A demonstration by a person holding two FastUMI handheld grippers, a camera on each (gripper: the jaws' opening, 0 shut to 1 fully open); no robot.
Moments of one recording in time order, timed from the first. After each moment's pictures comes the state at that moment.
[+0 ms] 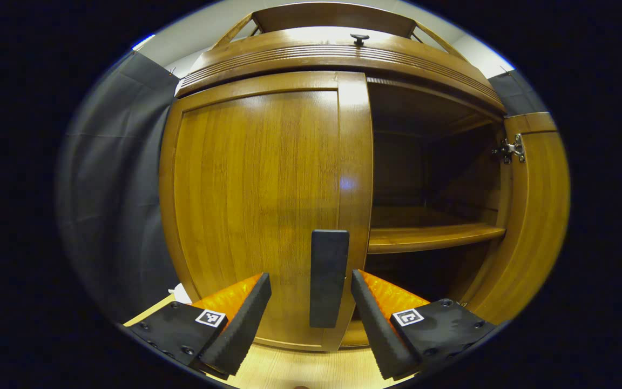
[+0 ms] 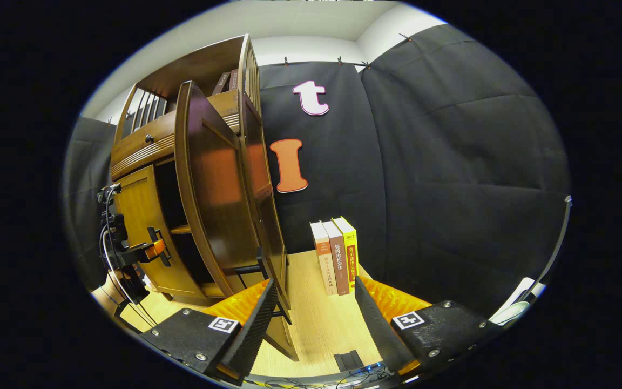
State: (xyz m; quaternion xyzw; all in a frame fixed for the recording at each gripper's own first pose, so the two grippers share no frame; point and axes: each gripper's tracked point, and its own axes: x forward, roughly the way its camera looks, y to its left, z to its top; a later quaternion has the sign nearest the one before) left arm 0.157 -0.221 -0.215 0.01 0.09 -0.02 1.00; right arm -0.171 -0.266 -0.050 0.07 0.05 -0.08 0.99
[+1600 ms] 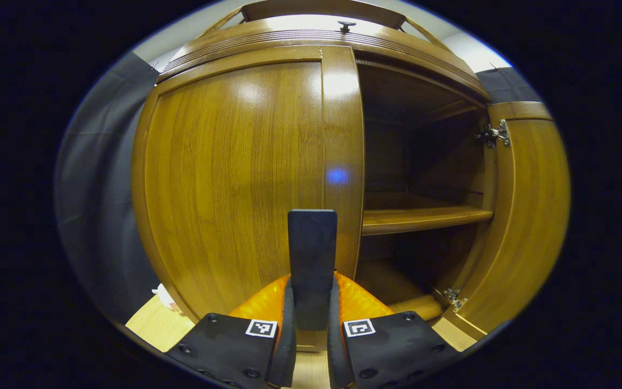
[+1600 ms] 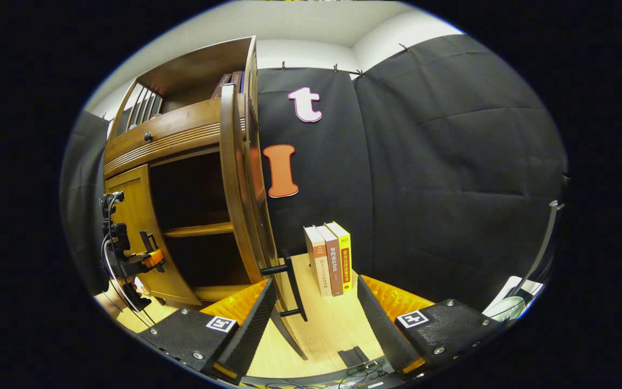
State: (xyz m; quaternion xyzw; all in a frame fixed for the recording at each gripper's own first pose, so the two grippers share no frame) left arm 0.138 -0.228 -0.228 0.00 0.12 -0.10 0.99; right arm -0.192 -0.228 -0.038 0.05 0.03 -0.14 0.99
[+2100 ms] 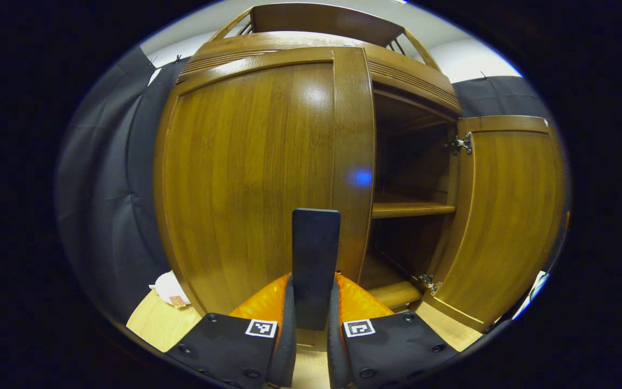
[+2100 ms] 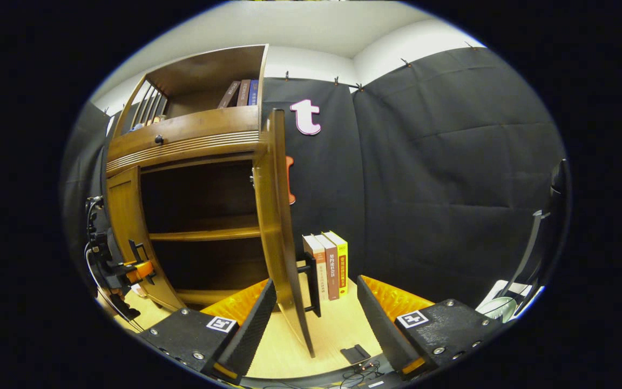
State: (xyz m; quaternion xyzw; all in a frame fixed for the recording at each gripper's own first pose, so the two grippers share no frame) left arm 0.076 -0.200 -0.218 -0.01 0.11 -0.16 0.98; right arm -0.221 -0.180 -0.019 0.03 0.00 -0.16 0.99
